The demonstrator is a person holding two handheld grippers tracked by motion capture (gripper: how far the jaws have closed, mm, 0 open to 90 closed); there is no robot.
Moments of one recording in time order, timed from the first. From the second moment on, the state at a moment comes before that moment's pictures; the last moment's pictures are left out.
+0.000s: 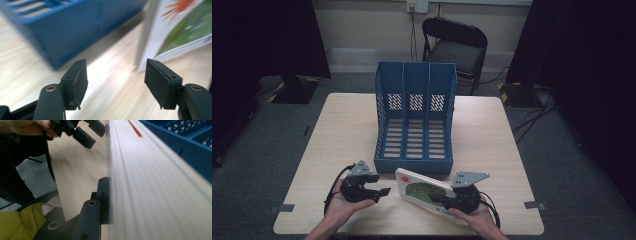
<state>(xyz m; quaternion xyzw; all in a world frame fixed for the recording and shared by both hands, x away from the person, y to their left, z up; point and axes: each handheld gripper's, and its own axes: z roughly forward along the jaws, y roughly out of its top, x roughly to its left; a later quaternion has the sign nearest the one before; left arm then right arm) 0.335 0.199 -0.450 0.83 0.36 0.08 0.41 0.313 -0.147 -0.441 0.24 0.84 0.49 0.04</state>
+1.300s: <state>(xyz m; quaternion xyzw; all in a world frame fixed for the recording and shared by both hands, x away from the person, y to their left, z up) 0.363 0.276 -0.507 0.79 0.47 0.20 0.35 0.310 -0.154 -0.395 0.25 0.81 0.53 0.06</state>
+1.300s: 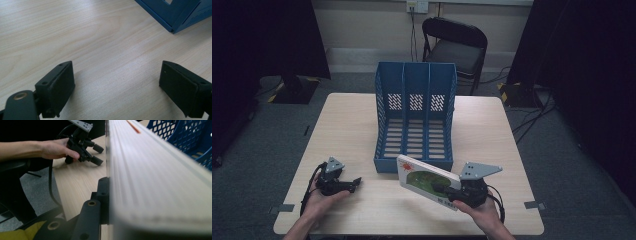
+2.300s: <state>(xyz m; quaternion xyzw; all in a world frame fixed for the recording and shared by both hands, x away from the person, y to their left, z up) 0.363 0.275 -0.507 0.79 0.47 0.20 0.35 0.338 -0.184 -0.357 0.32 0.76 0.54 0.16</state>
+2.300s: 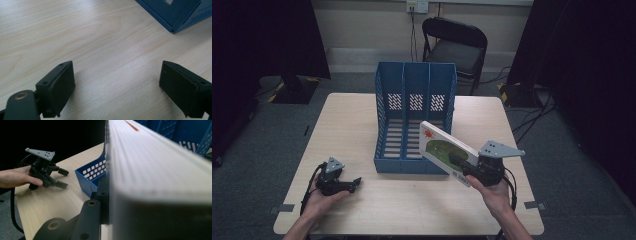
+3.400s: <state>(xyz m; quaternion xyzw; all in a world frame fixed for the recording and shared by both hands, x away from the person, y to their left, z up) 0.363 0.275 -0.507 0.79 0.47 0.20 0.35 0.385 -0.171 -0.360 0.42 0.71 0.50 0.26</state>
